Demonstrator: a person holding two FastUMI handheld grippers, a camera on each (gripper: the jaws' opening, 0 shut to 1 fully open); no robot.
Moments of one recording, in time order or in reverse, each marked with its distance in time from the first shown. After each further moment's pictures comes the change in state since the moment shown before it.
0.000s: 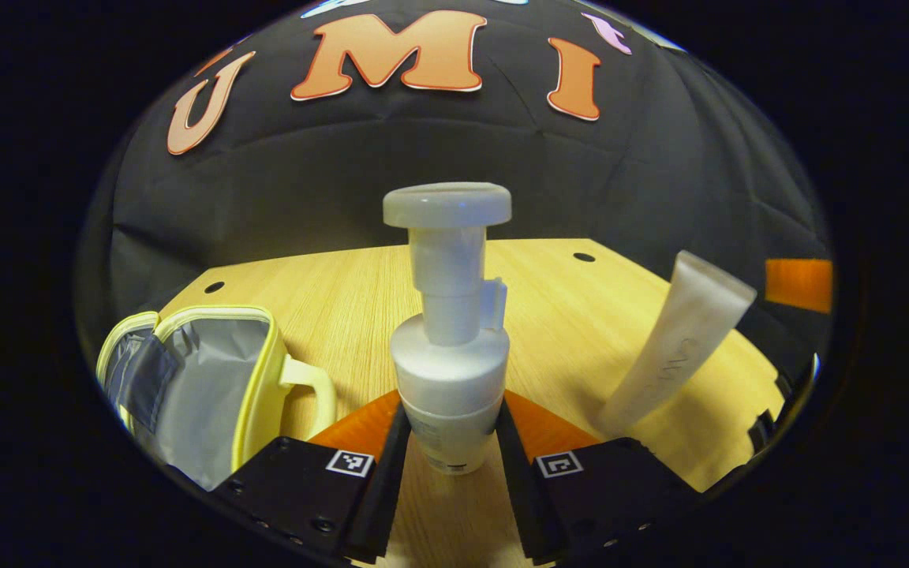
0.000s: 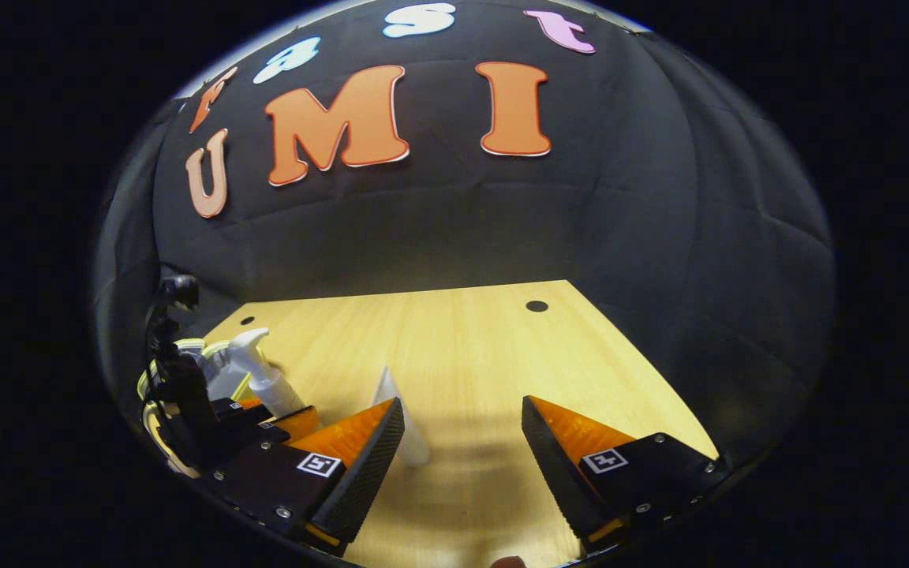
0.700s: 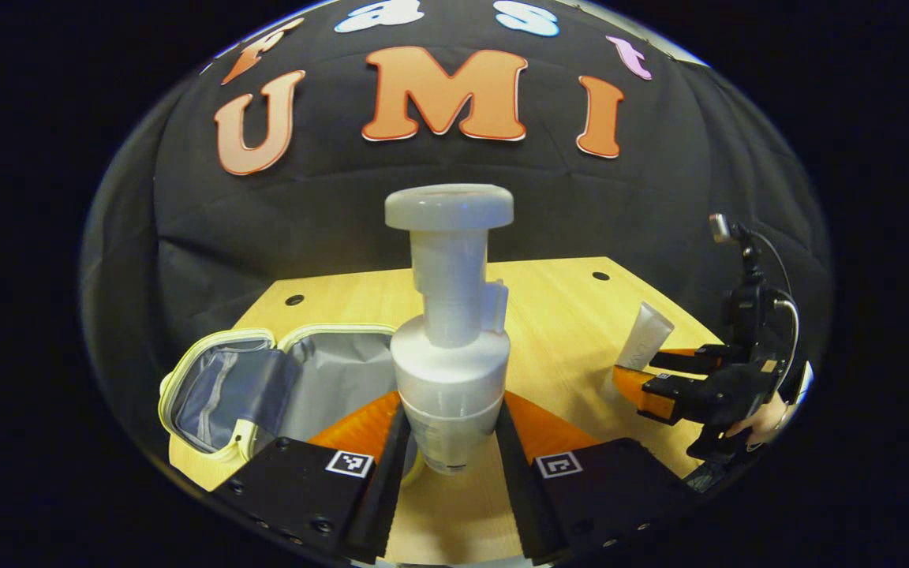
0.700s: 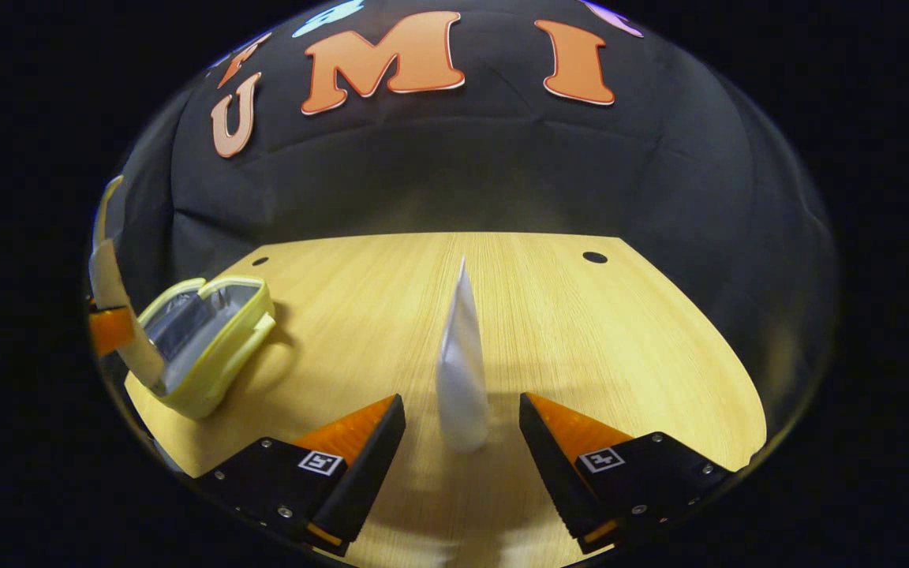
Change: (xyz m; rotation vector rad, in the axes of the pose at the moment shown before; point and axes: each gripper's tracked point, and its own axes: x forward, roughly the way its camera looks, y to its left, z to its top) left arm -0.145 0.093 0.024 -0.027 0.021 0.133; right arm 0.079 0.045 -0.093 -0.097 0.153 0.055
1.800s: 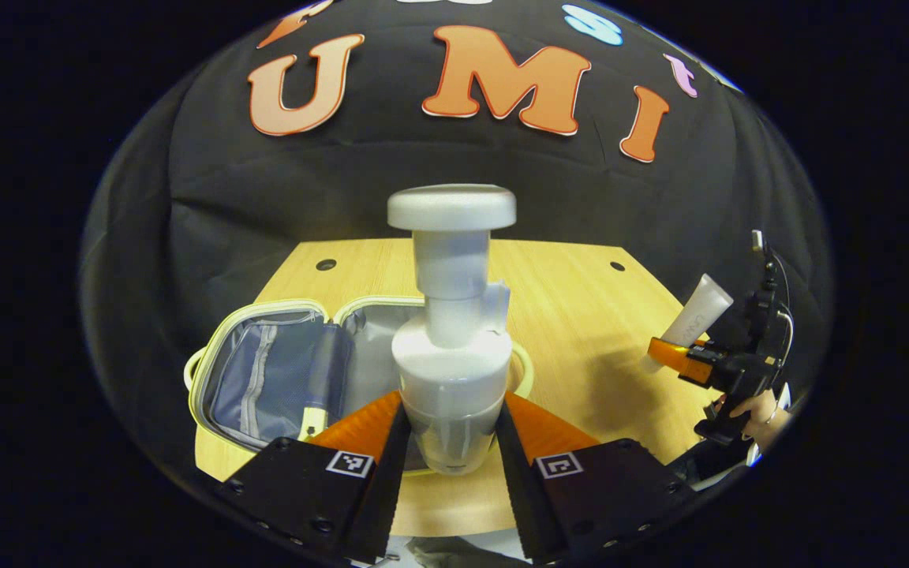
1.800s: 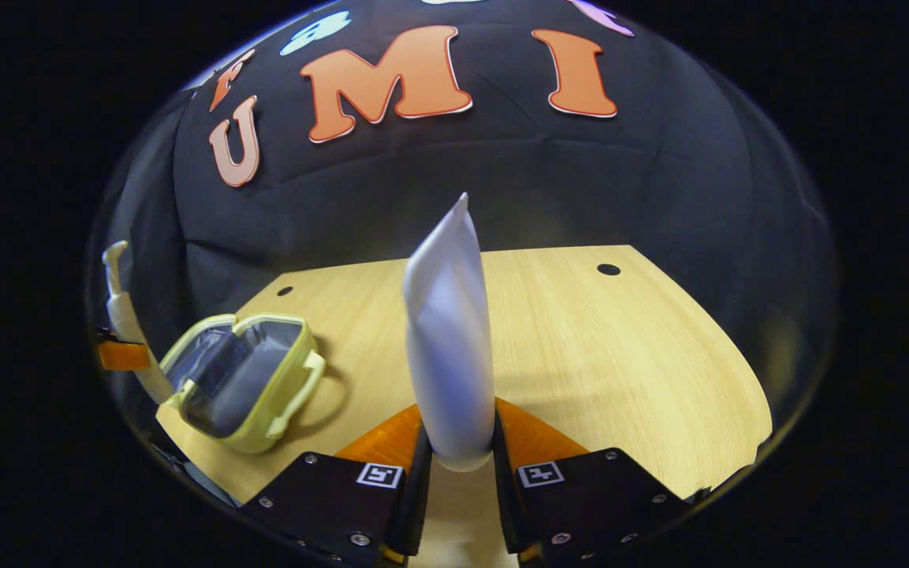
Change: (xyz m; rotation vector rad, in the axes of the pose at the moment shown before) left arm -0.027 0.112 0.008 -0.058 0.227 -0.078; right arm -0.056 0.056 0.055 0.115 -0.034 0.072
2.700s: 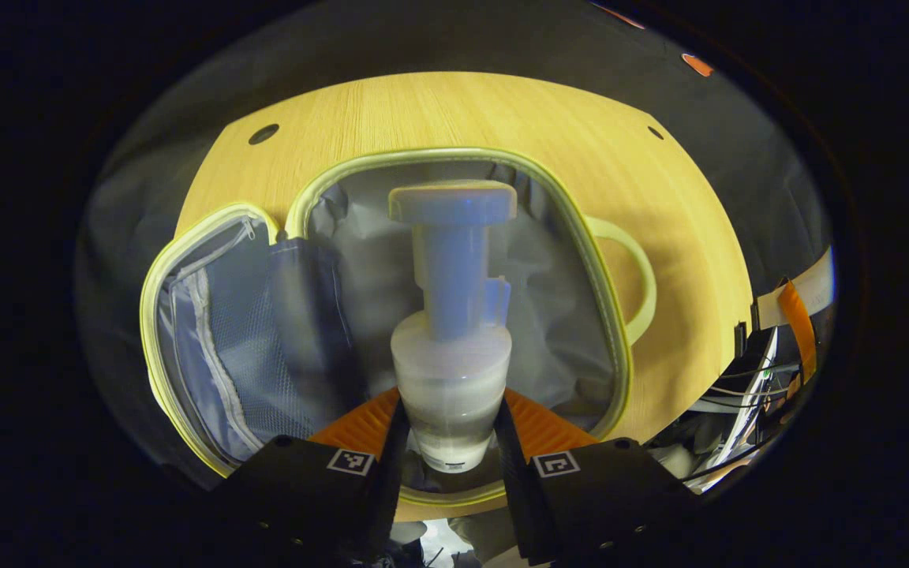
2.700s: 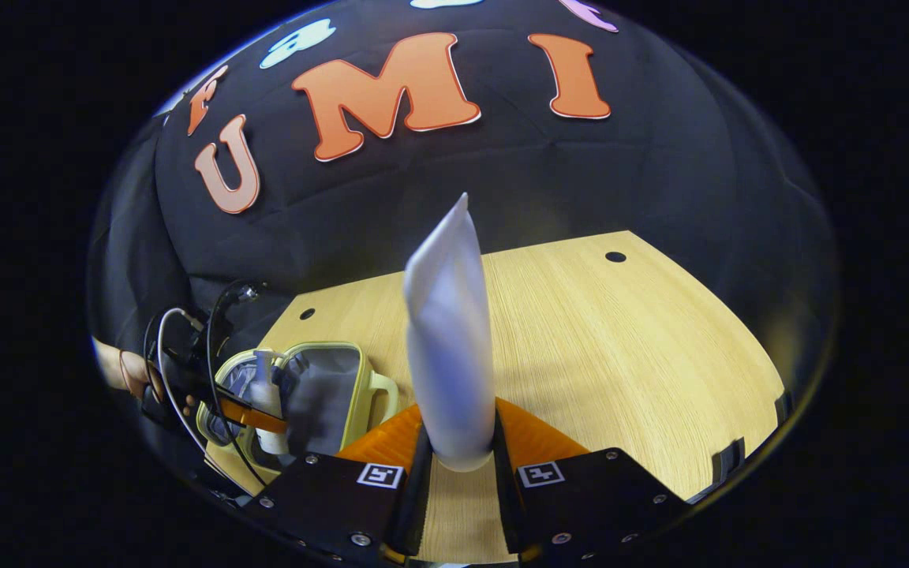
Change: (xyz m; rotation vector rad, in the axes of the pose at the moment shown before) left arm 0.128 0.067 -0.071 0.056 0.679 -0.120; right arm -0.034 0.069 0.014 0.119 0.040 -0.052
